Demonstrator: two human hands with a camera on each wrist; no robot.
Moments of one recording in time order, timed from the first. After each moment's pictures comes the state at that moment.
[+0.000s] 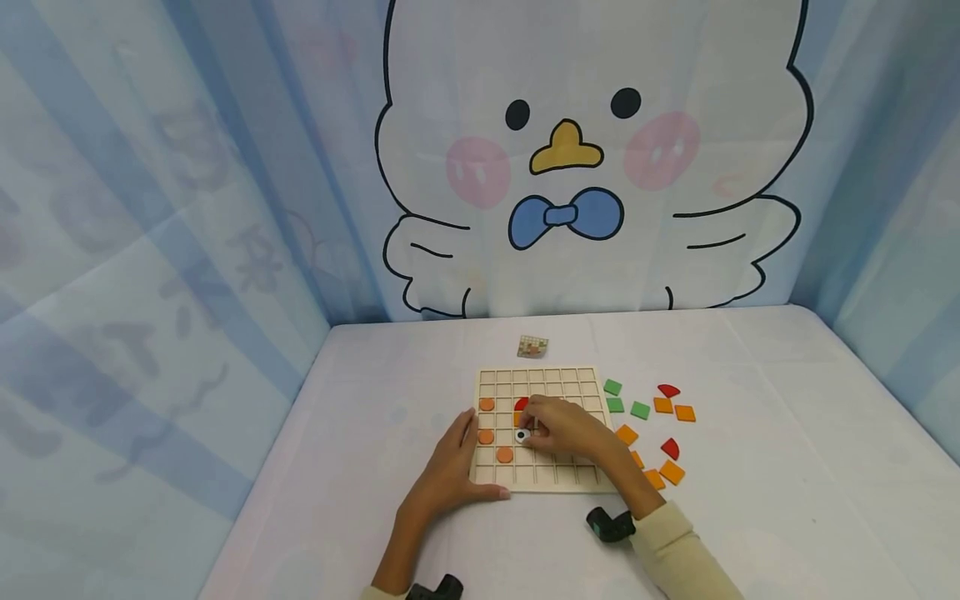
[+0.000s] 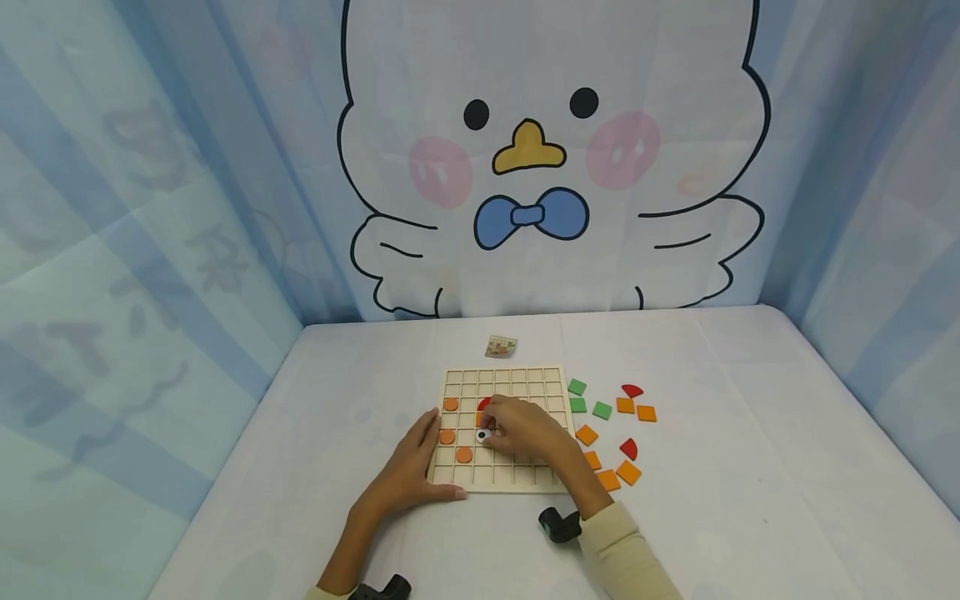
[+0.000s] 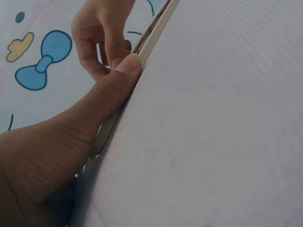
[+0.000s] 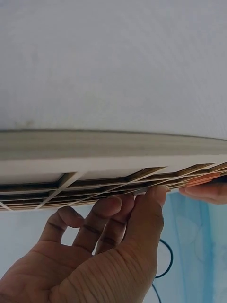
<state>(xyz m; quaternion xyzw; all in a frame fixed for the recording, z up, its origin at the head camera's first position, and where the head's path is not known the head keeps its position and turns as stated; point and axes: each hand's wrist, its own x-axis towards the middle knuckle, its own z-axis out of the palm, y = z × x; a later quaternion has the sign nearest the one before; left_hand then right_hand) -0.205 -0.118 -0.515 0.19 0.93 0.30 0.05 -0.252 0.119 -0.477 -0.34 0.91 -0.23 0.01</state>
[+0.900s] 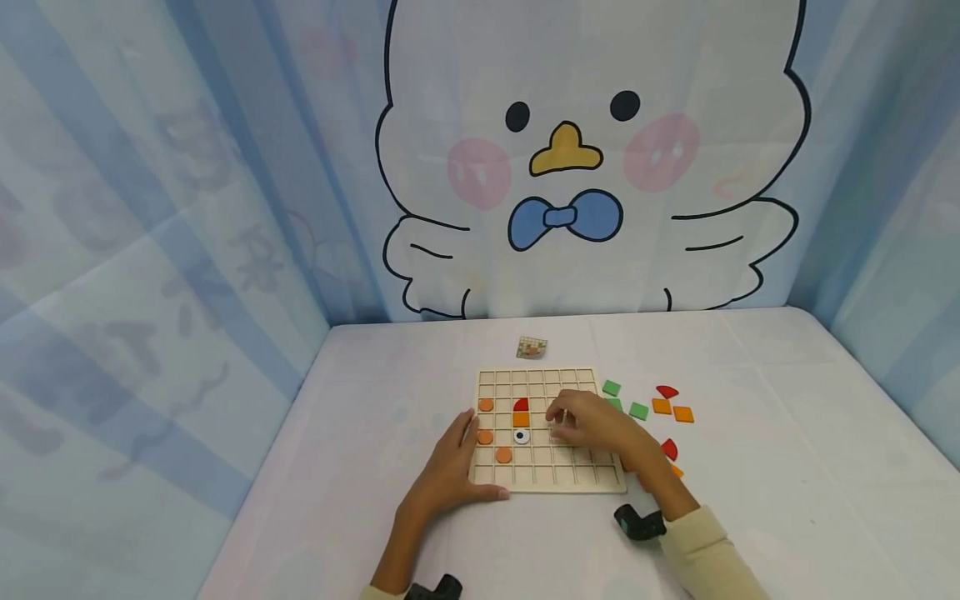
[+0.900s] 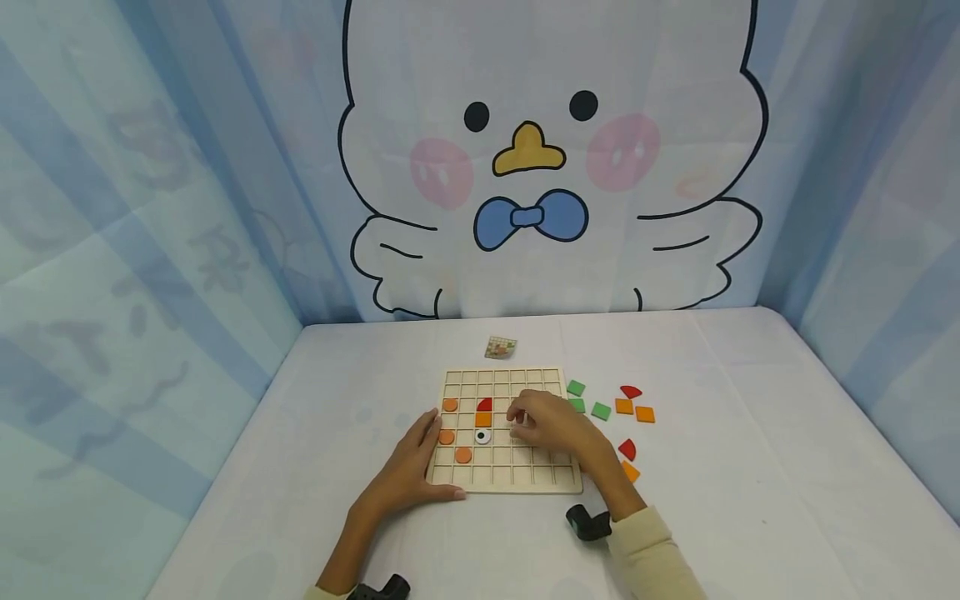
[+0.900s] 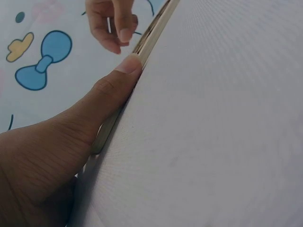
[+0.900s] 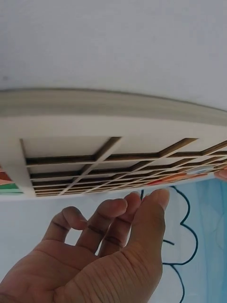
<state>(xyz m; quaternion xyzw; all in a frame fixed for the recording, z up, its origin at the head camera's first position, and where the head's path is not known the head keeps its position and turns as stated) -0.205 -0.117 -0.516 0.18 0.94 0.29 0.04 -0.256 0.159 -0.472 -0.29 0.92 -0.25 0.03</state>
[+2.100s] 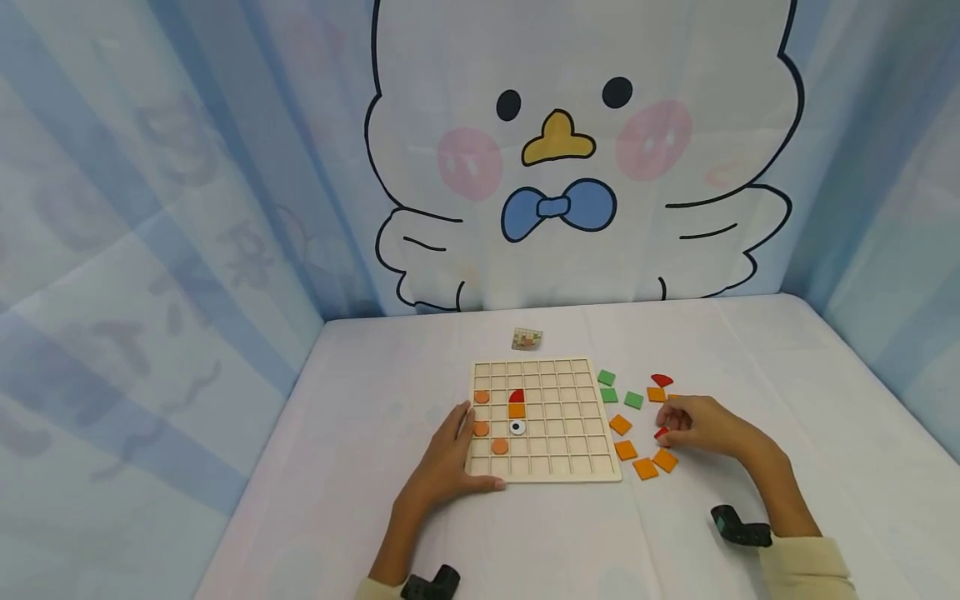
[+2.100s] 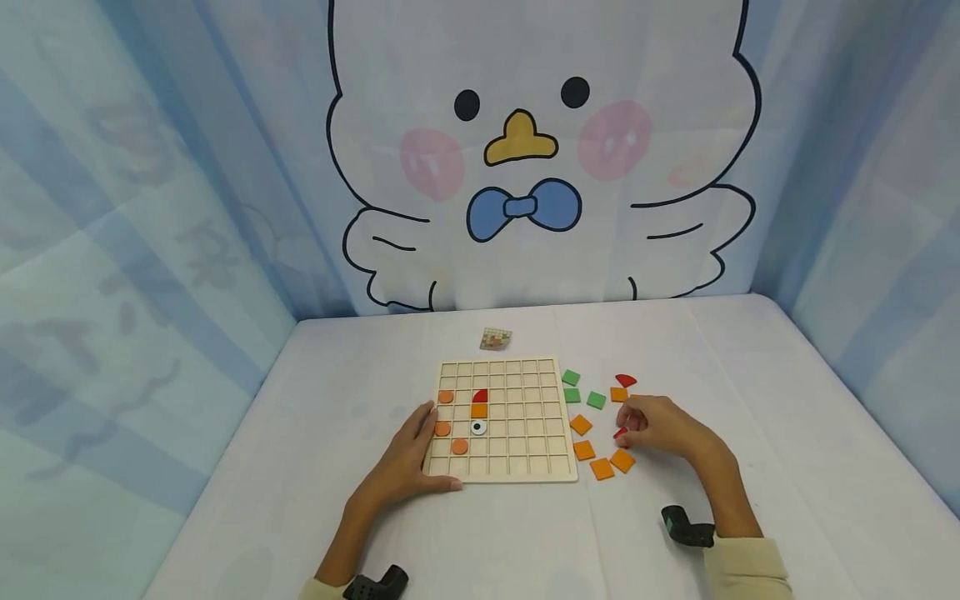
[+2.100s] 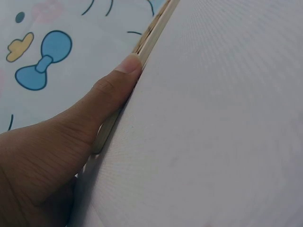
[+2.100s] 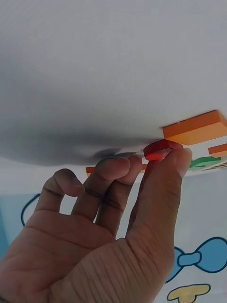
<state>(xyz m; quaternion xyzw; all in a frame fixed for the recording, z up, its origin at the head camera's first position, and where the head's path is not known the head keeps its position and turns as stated) -0.206 -0.116 -0.516 0.17 0.94 0.29 0.05 -0.220 0.299 -0.469 -0.16 0.94 -0.28 0.10</state>
